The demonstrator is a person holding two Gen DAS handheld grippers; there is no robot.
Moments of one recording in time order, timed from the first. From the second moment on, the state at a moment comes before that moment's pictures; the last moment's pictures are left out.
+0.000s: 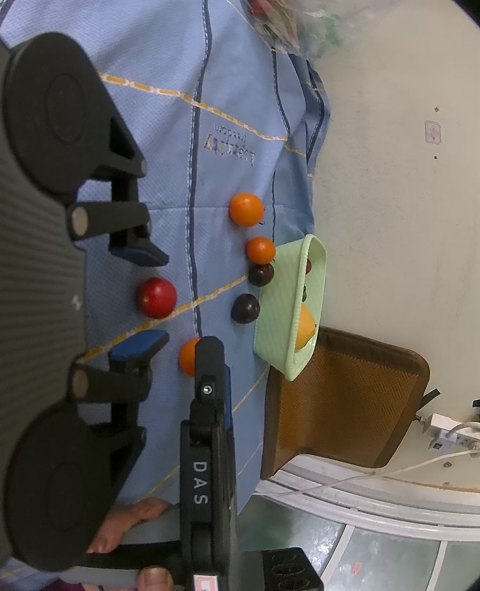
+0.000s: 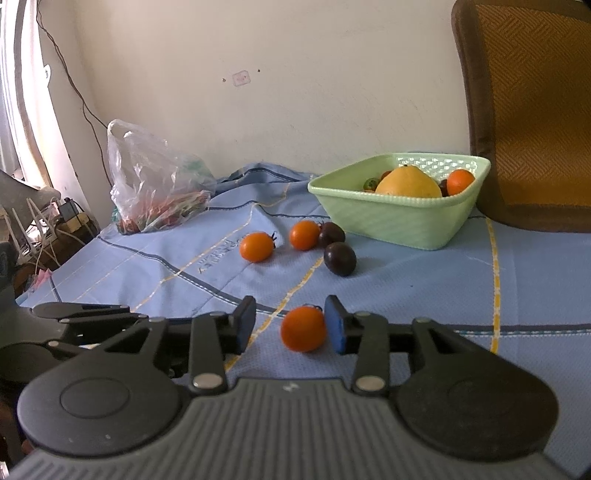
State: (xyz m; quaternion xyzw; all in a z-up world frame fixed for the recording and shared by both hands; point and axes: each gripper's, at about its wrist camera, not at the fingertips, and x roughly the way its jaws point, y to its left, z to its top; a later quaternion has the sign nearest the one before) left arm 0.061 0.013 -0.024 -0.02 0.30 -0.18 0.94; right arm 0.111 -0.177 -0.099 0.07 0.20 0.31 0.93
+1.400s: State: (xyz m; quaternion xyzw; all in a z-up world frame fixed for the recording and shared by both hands) left arm 0.056 0.011 -0.023 -0.02 0.29 -0.19 0.94; right arm 0.109 -0.188 -0.093 0.10 0.18 0.32 0.92
